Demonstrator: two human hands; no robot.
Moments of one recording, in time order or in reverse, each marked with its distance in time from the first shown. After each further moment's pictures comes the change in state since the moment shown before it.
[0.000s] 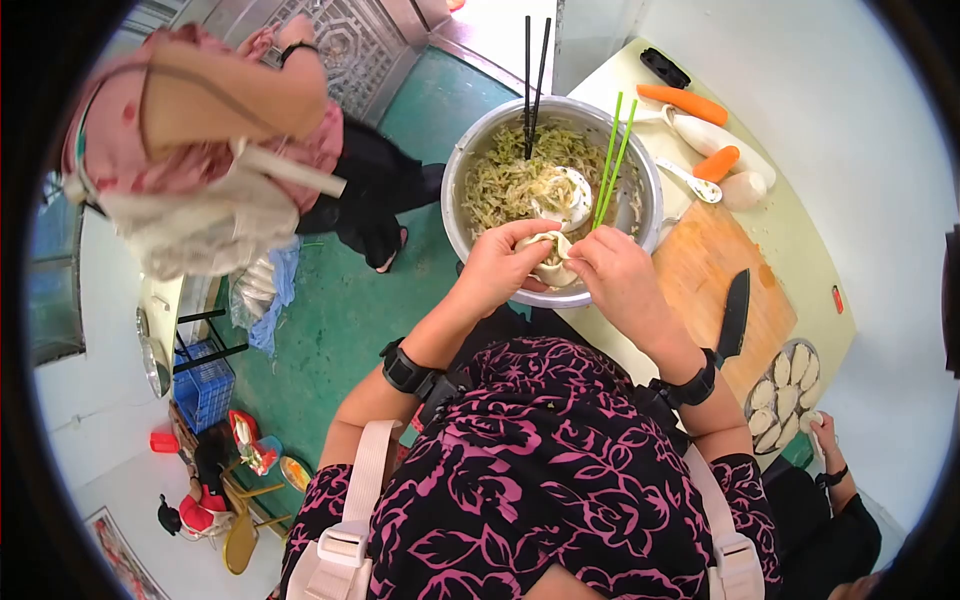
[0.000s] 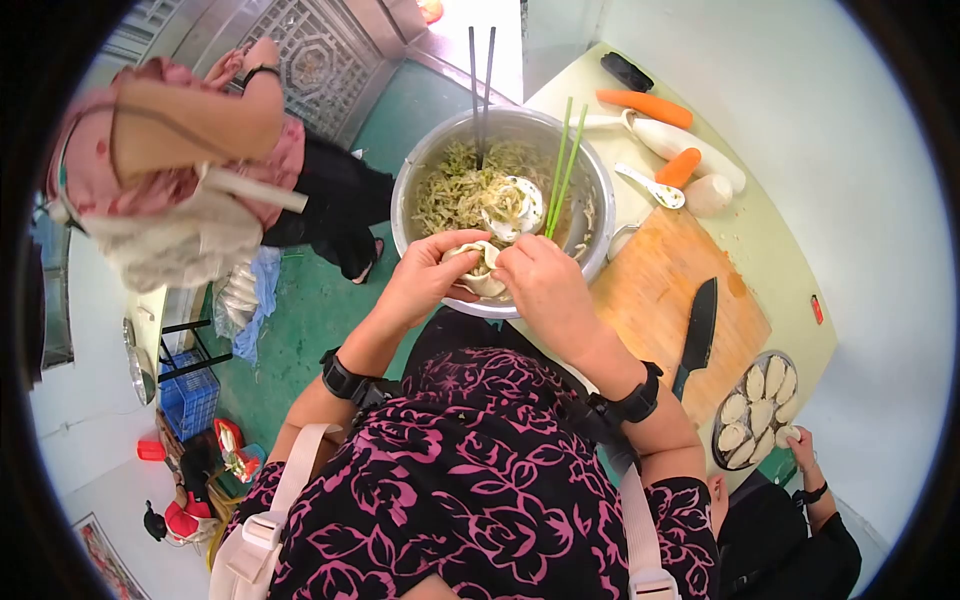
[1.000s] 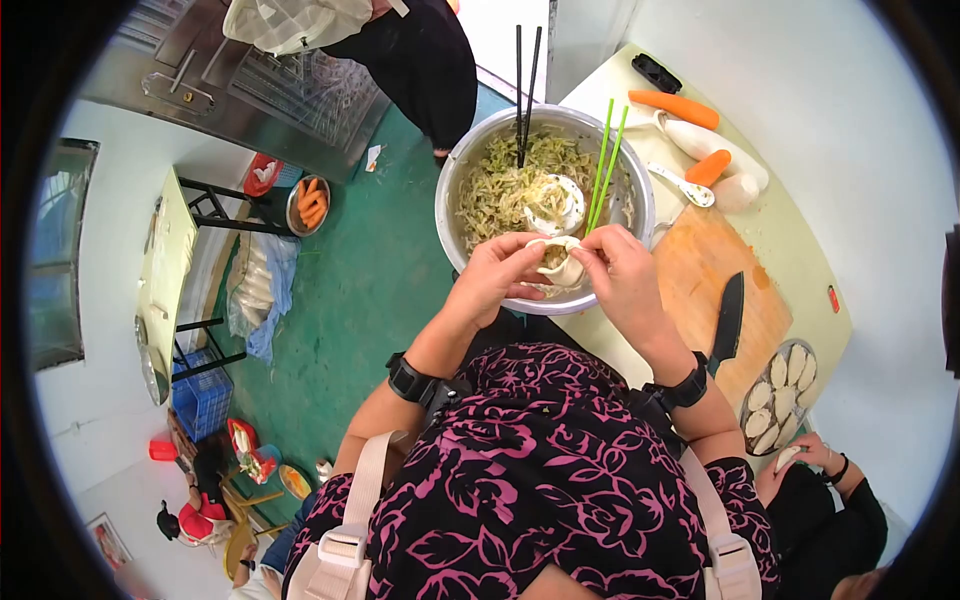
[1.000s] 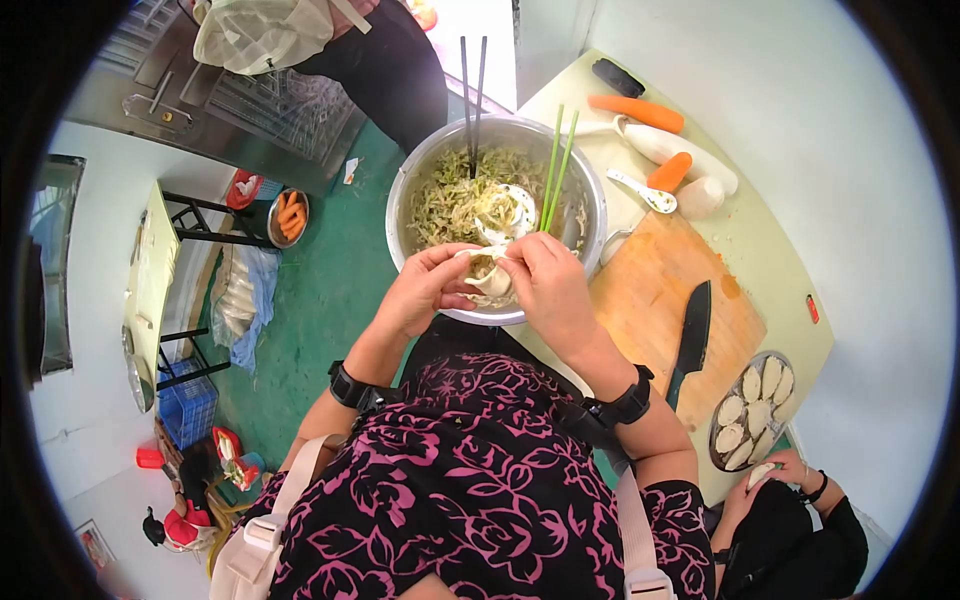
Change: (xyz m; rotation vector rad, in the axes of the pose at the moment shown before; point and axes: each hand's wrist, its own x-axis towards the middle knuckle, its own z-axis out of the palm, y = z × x) left_hand 0.001 -0.008 0.002 -0.278 0.004 -0.087; right_hand -0.001 0.009 0.002 0.189 0.199 0.171
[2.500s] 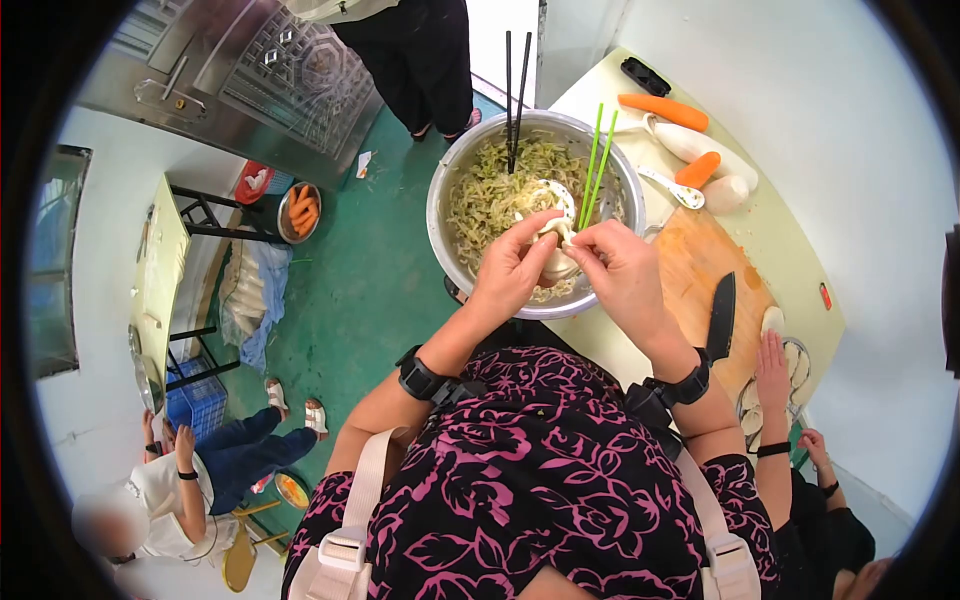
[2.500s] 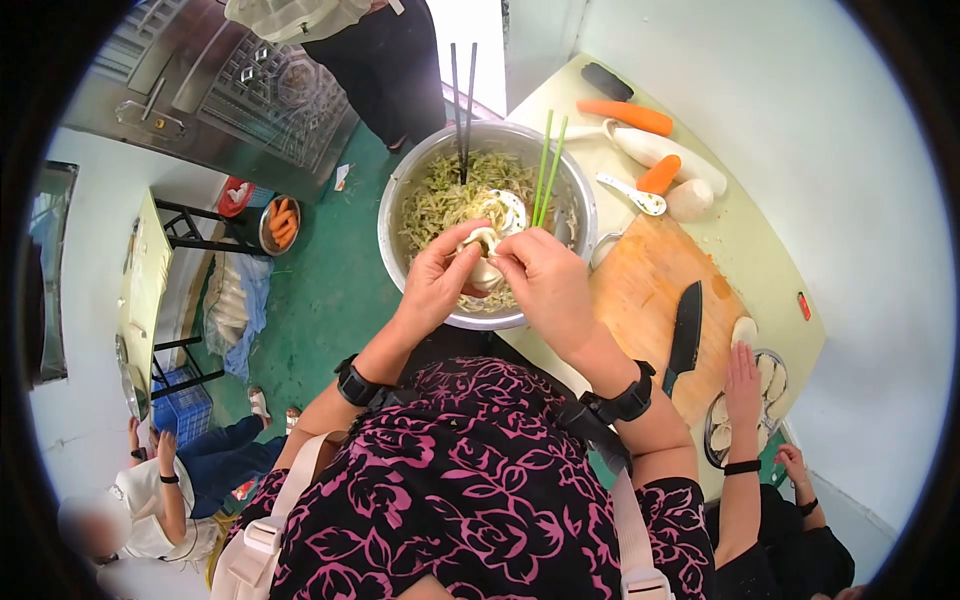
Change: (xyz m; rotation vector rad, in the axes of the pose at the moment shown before) left_hand 0.015 -0.004 0.019 0.354 -0.021 0.396; right_hand 0.010 -0.010 -0.010 0.018 0.014 0.042
